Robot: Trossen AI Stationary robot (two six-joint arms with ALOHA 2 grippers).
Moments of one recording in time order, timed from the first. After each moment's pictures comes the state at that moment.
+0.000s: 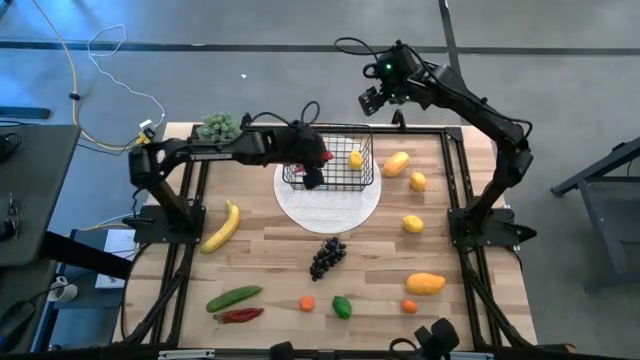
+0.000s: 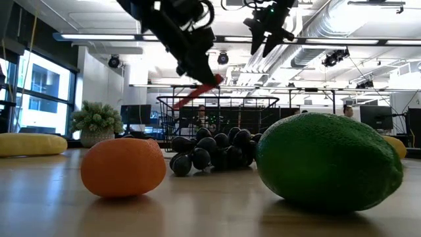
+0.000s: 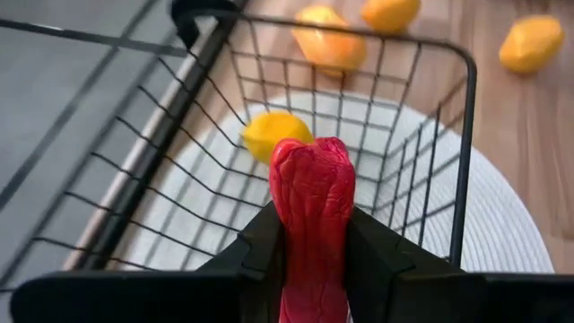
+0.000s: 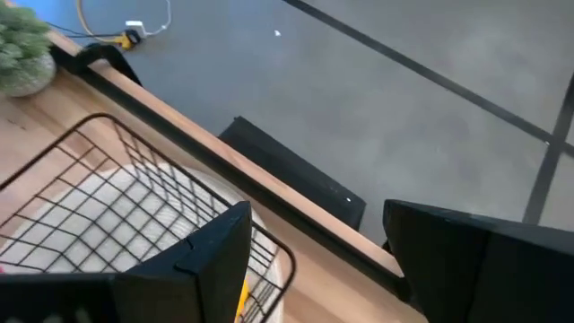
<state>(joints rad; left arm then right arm) 0.45 1.68 1.25 -0.30 -0.06 0.12 -0.64 1.67 1.88 -1.02 0.26 0.19</state>
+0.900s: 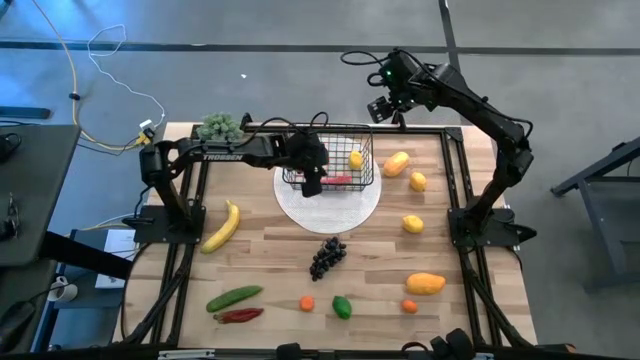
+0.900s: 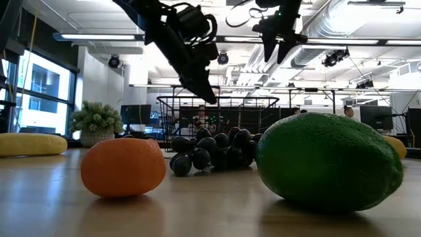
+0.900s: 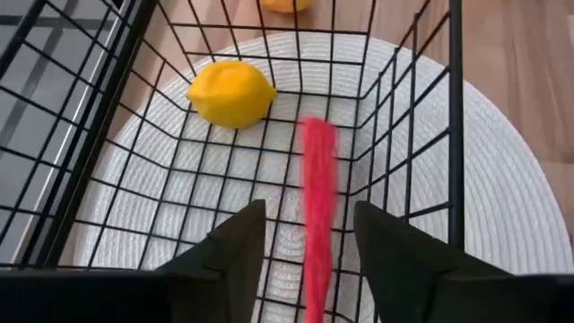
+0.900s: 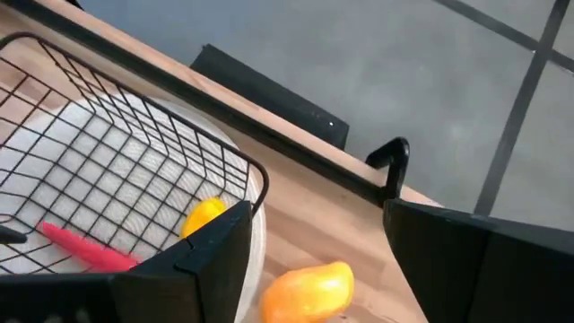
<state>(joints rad) 0.45 1.76 1.25 -0.34 0.01 0.23 -0.66 1.67 1.88 -1.25 0.26 0.32</state>
